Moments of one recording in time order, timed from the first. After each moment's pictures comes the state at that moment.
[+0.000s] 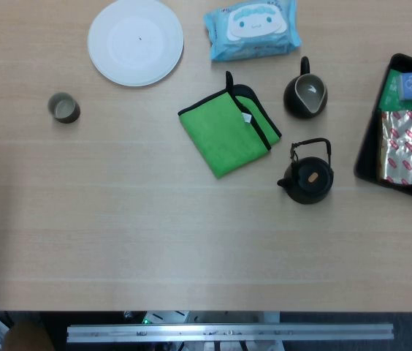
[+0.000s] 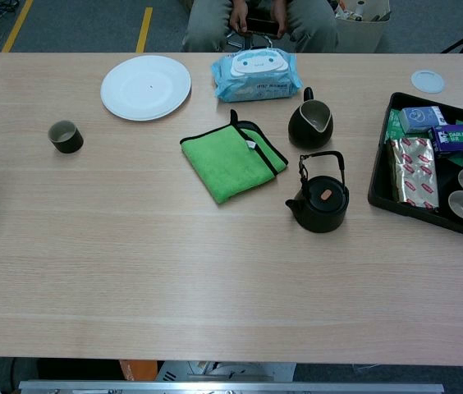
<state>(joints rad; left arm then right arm) -0.13 -1.09 -0.06 -1.66 1.44 1.42 0.16 0.07 -1.08 0.06 -1.65 -1.46 1.46 -0.14</state>
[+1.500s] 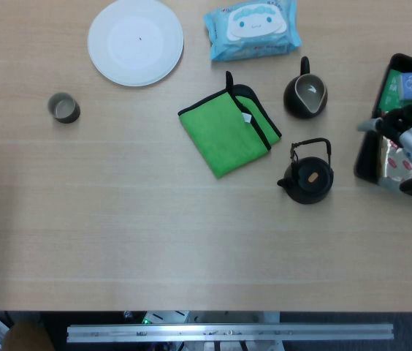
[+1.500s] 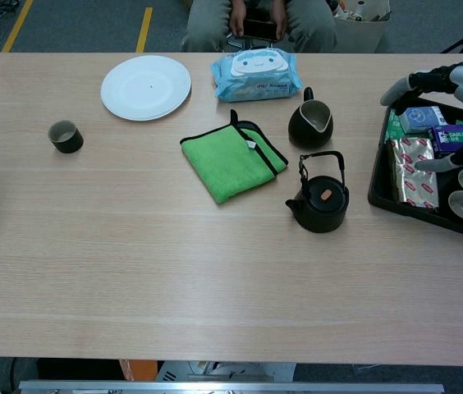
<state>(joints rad) -0.12 -1.07 -0.04 -1.70 1.46 1.44 0.15 0.41 -1.08 0.07 -1.73 -1.61 1.06 0.00</state>
